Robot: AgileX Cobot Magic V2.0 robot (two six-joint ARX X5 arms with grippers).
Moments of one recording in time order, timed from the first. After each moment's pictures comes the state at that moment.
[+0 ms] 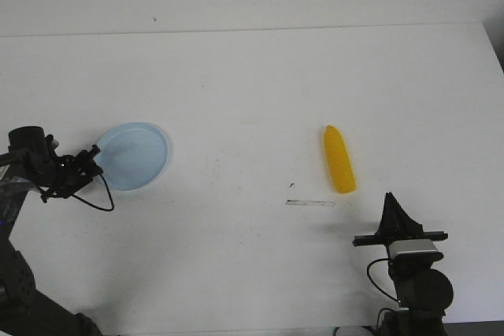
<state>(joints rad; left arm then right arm) 0.32 1.72 1.19 -0.58 0.38 -0.32 0.03 0.00 0.01 0.06 0.00 0.03</state>
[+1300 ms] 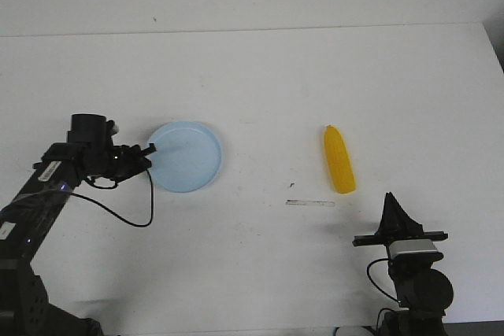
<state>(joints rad) -0.06 1.63 1.20 -0.54 0.39 -0.35 0.03 0.00 0.01 0.06 0.00 0.03</state>
